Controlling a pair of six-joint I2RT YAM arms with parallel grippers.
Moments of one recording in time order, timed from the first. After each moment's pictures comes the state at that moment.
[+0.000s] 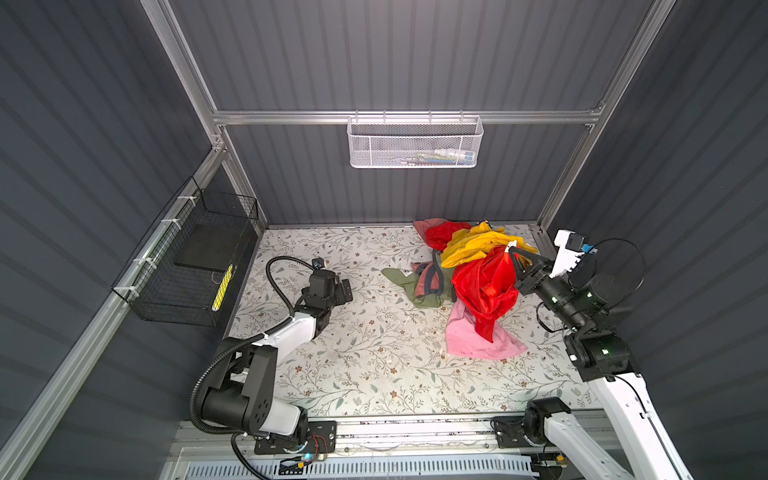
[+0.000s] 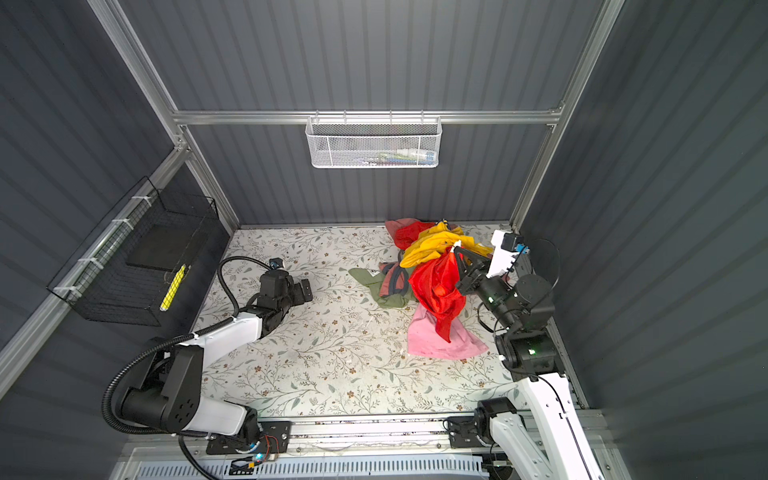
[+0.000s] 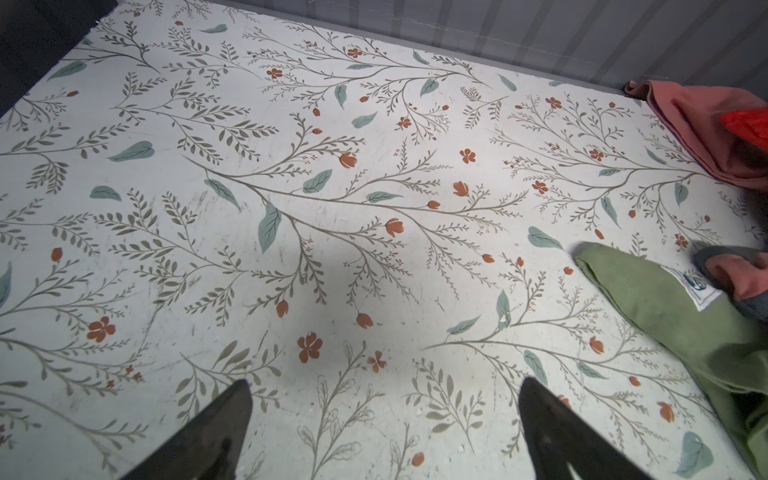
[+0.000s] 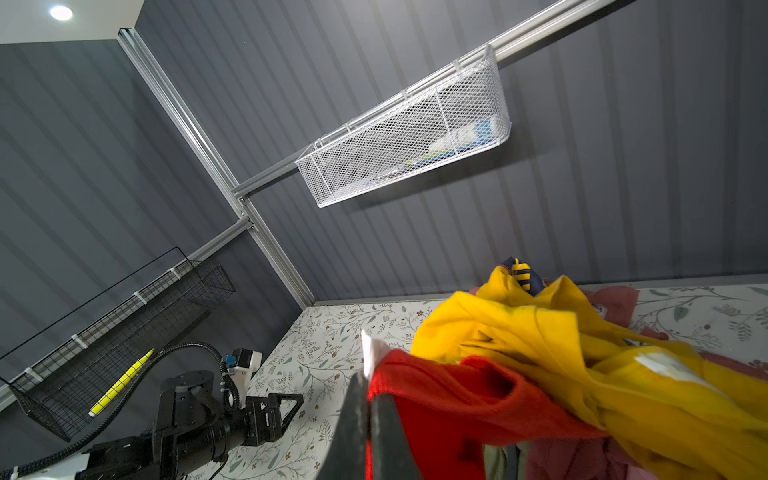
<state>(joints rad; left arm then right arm) -0.29 1.46 0.70 0.11 -0.23 -0.32 0.13 0.72 0.88 -0.08 -0.34 0.46</state>
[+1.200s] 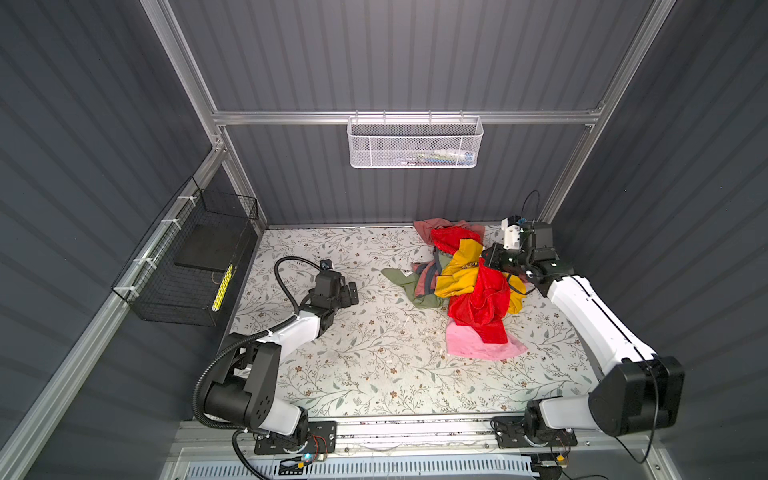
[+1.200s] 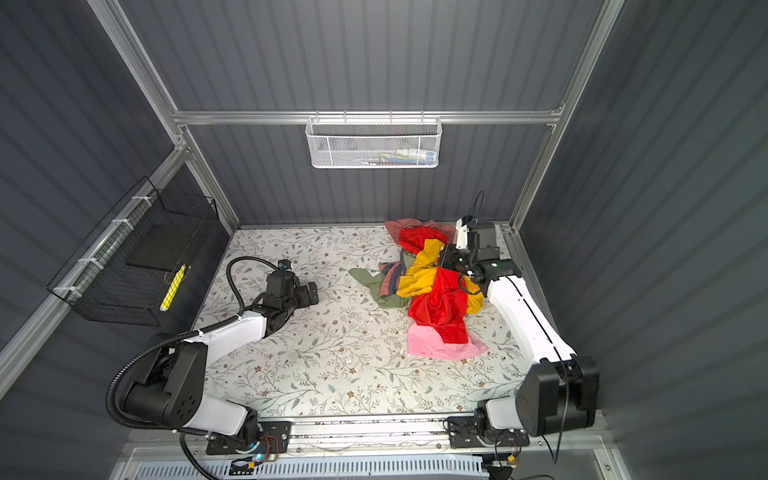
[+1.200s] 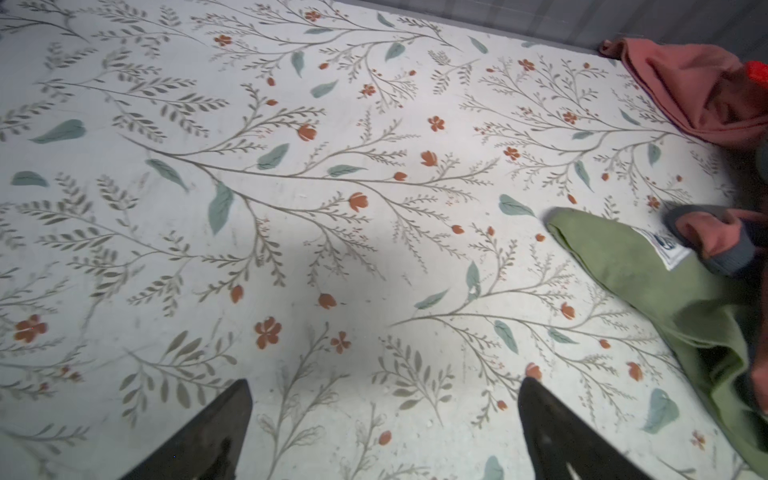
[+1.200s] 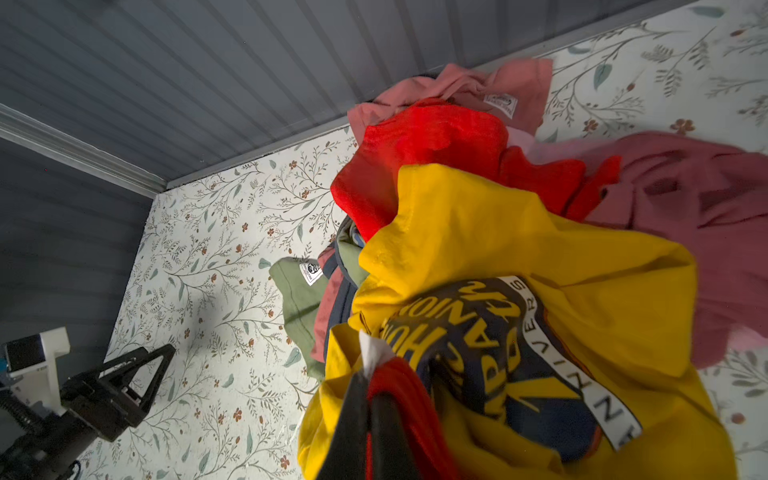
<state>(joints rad) -0.36 1.49 0.73 0.07 -0.17 -0.32 0.14 1.43 1.24 -0.47 -0.25 0.40</state>
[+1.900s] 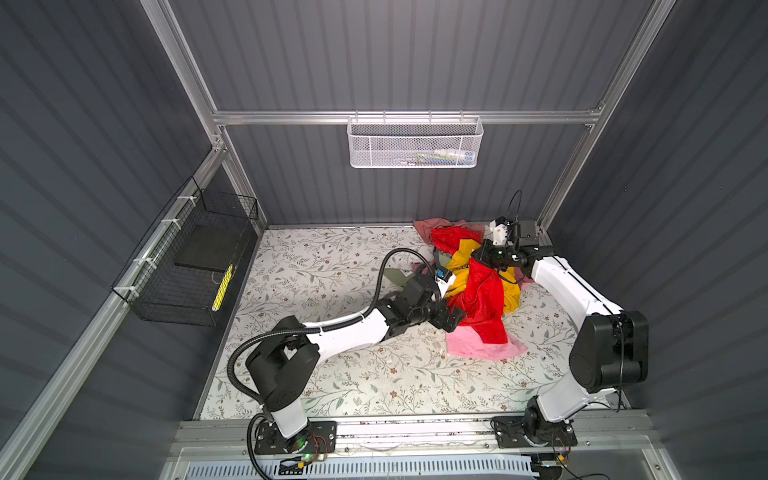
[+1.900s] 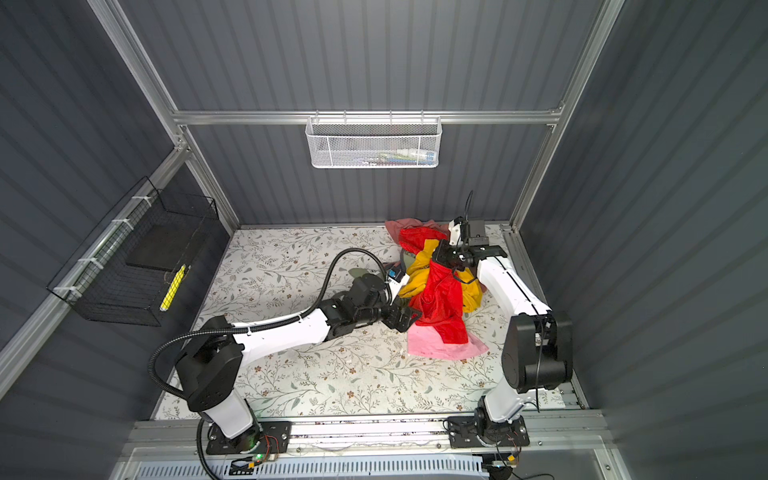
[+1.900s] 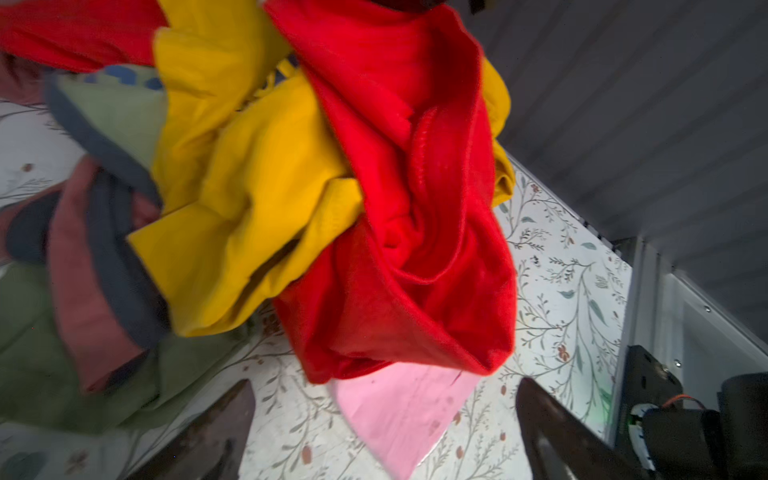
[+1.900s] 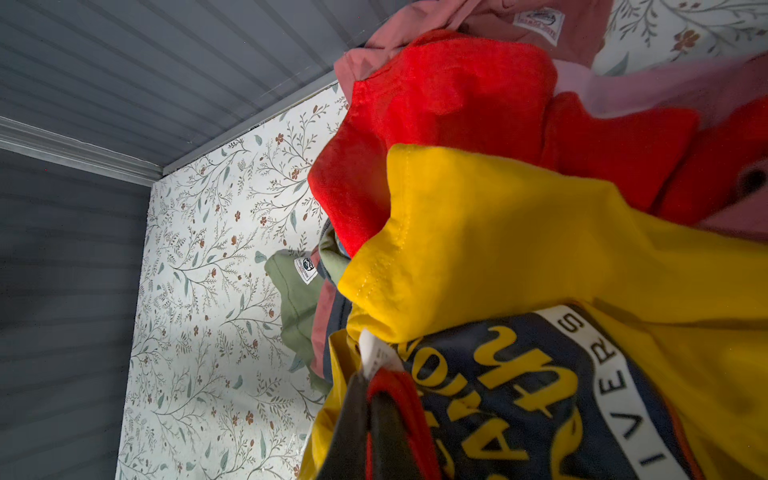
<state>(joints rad) -0.96 1.74 1.18 0.02 0.17 -0.28 0.11 1.64 1.32 -0.47 -0.37 0.44</state>
